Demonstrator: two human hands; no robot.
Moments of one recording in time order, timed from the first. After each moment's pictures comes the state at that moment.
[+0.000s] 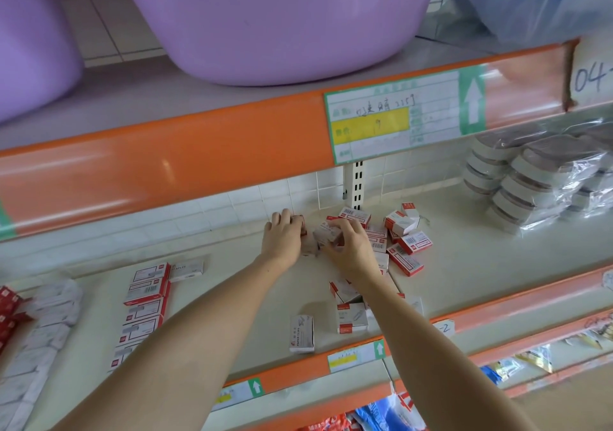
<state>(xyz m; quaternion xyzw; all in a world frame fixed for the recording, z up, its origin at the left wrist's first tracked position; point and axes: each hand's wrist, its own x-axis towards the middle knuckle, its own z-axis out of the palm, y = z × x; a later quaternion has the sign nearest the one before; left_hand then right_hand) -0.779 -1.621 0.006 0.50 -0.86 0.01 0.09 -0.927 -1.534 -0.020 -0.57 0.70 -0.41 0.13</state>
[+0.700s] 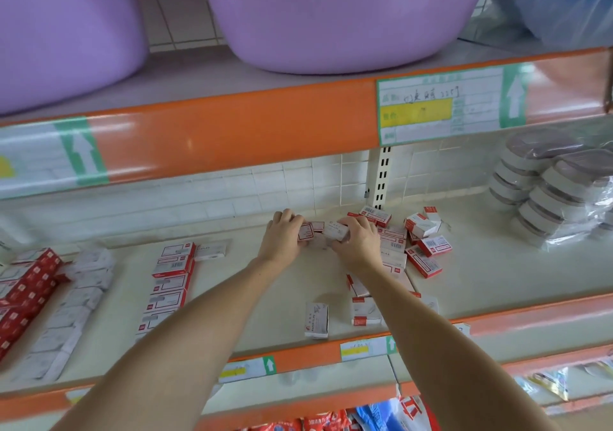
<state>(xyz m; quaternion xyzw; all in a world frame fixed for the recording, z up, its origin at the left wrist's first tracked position) -0.728 -1.605 0.008 0.48 -0.86 -0.04 0.19 -0.901 -1.539 -0.002 -0.56 0.74 -0.34 0.13</state>
